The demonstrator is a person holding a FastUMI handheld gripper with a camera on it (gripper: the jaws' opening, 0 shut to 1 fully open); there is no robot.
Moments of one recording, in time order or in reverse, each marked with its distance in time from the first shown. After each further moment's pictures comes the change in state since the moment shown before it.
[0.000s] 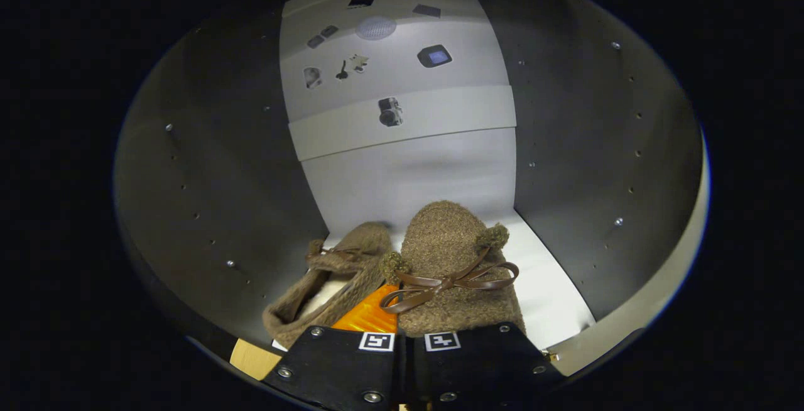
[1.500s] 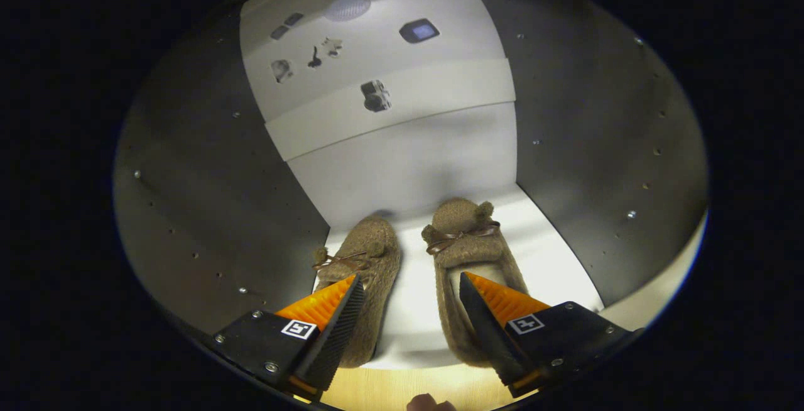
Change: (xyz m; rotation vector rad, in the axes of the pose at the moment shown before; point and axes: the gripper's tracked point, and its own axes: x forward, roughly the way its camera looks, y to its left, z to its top) arm -0.023 0.020 0.004 0.098 0.160 -0.037
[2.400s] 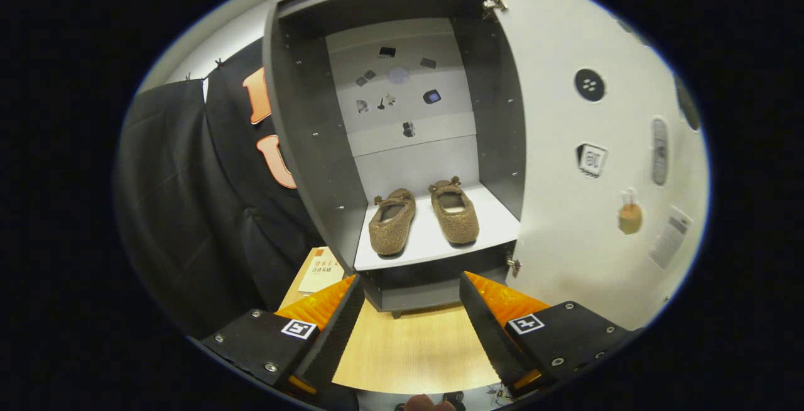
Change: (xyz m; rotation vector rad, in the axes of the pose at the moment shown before) arm -0.261 0.015 -0.099 -0.077 -0.166 -0.039
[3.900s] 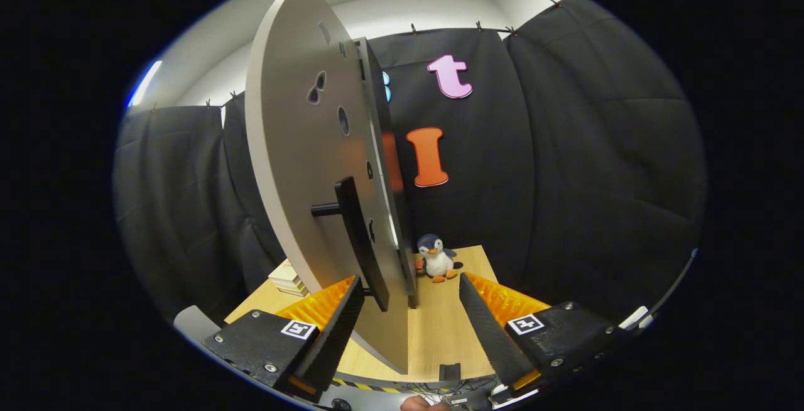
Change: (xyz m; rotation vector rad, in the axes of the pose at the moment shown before) arm -0.113 -0.264 -0.015 -0.028 -0.183 0.091
